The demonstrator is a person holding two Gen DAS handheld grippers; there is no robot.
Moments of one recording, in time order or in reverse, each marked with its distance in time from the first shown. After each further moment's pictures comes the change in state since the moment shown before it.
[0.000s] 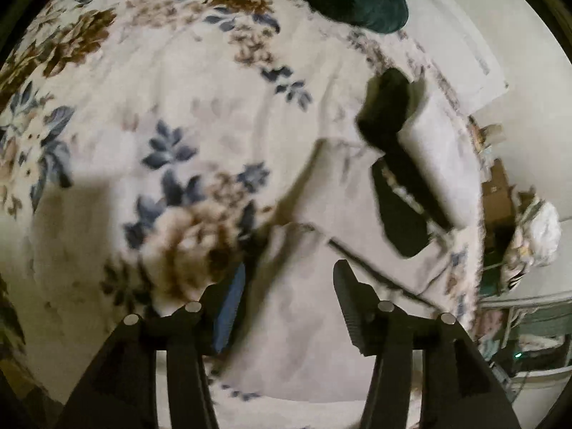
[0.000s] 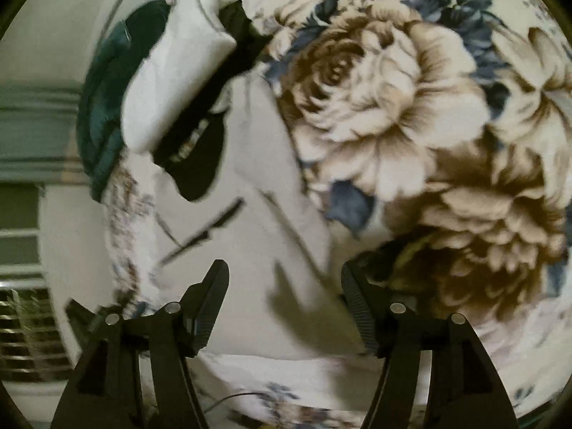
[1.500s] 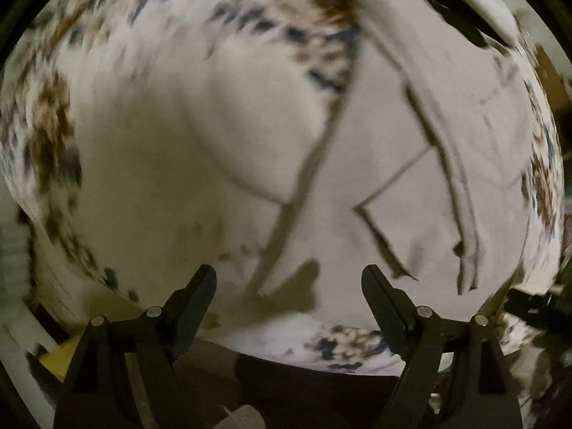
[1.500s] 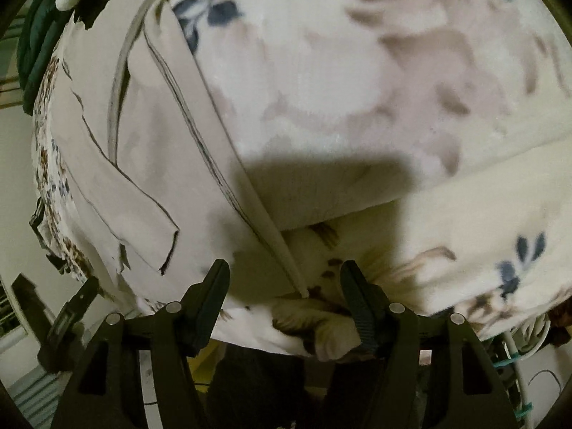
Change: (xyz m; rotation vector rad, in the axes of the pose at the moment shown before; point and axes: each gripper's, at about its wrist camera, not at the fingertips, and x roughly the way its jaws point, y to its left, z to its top) left arm -0.008 0.061 -0.194 0.183 0.221 0.294; right arm 0.052 -0.101 -0.197 -0.049 0.314 -0.238
